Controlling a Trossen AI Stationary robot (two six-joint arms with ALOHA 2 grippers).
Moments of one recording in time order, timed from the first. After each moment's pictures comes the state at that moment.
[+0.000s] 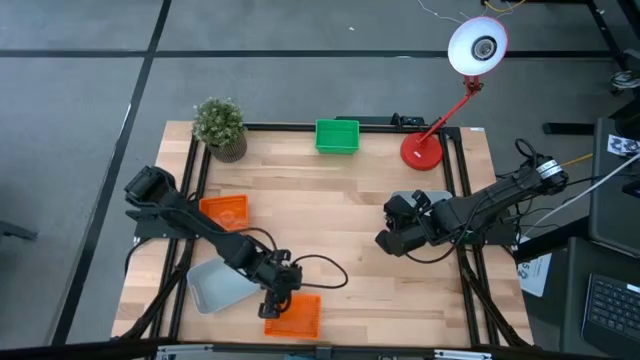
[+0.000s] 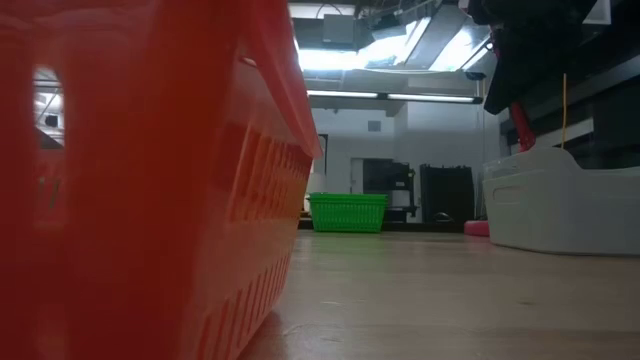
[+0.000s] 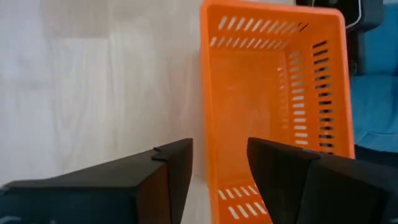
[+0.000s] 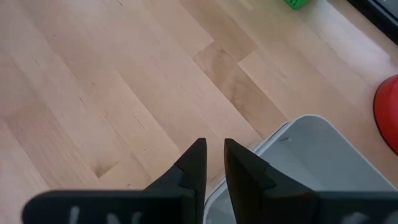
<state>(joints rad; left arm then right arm) -0.53 1.72 1.15 -0.40 0.02 -0.52 0.42 1.36 1.07 -1.02 0.57 1.04</state>
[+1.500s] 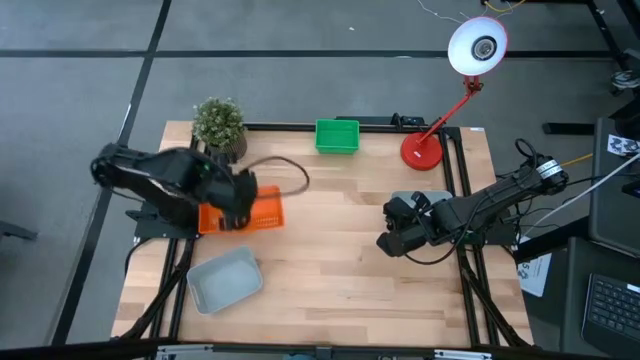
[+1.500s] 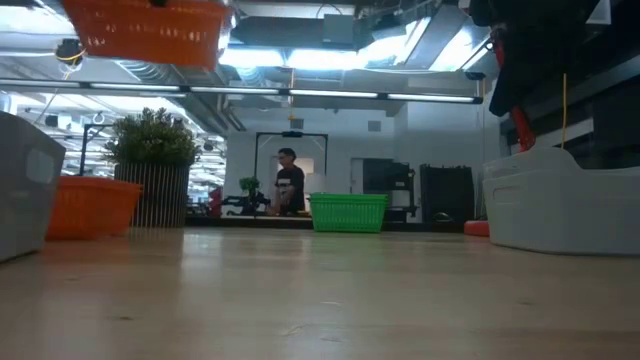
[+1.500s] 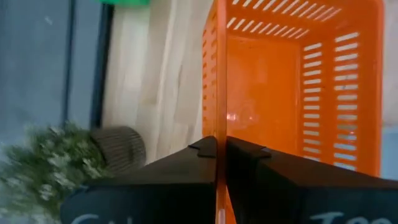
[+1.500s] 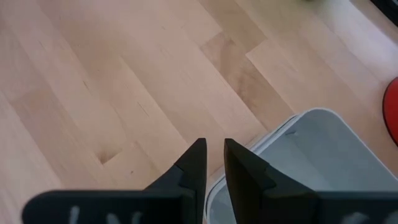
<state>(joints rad) -0.28 1.35 1.63 -1.56 -0.45 -0.36 0.42 1.36 1.07 -1.02 0.53 1.01</state>
